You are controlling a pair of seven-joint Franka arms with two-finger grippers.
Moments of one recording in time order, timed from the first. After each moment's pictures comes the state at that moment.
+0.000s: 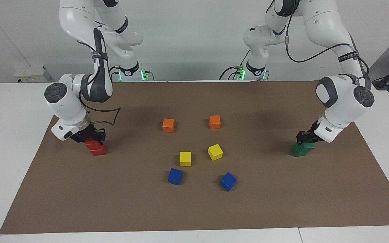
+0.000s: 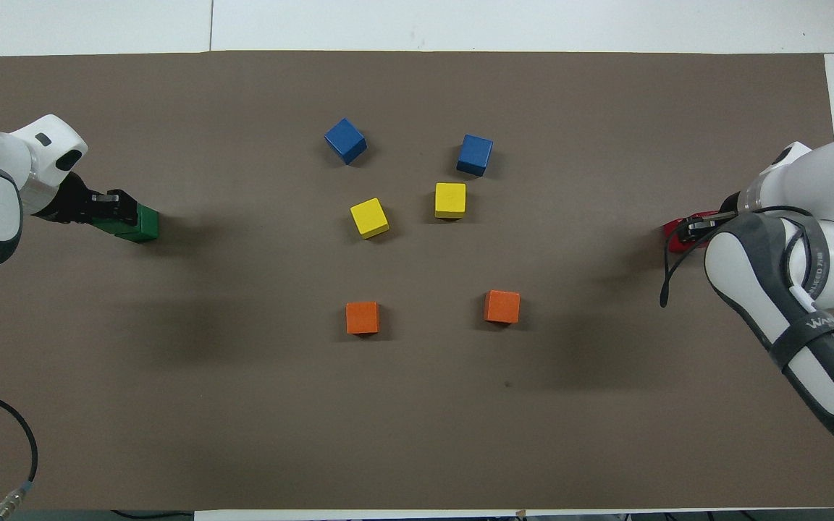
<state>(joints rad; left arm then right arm) 0.08 0.33 -0.03 -1.79 -0.06 2.05 0.12 -0.08 0.23 -0.02 -2.03 -0.02 2.23 -0.15</state>
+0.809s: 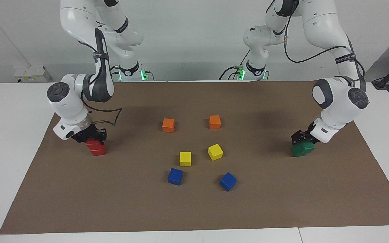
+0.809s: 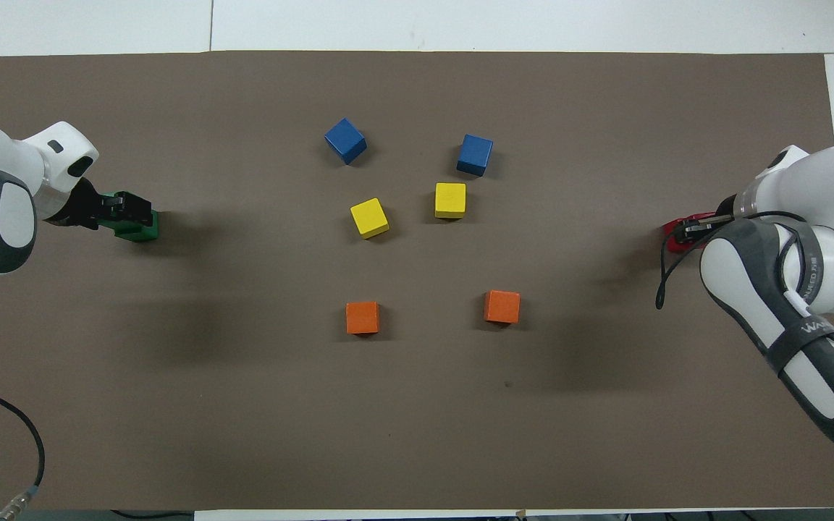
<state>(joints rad) 0.08 0.32 -0.04 -1.82 -0.06 2.09 0.12 -0.08 0.22 -0.02 -2.04 -0.02 2.26 -0.15</state>
